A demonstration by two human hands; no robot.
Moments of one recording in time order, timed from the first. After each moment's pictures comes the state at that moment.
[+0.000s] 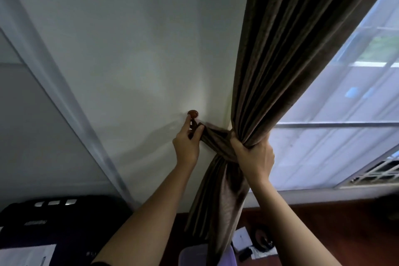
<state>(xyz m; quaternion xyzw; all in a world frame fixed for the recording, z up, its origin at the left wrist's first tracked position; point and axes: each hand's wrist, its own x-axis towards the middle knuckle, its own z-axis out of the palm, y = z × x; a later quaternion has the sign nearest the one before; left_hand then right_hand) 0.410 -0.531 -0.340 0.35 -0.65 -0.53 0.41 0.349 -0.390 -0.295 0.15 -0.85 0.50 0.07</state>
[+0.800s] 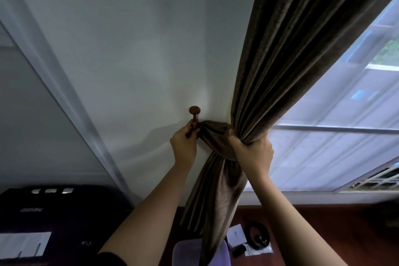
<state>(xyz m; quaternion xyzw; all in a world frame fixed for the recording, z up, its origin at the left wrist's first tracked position) 0.403 -0.541 -0.369 0.36 -0.65 -0.51 0.43 0.336 -0.401 -0.301 0.20 -0.85 0.49 0.06</state>
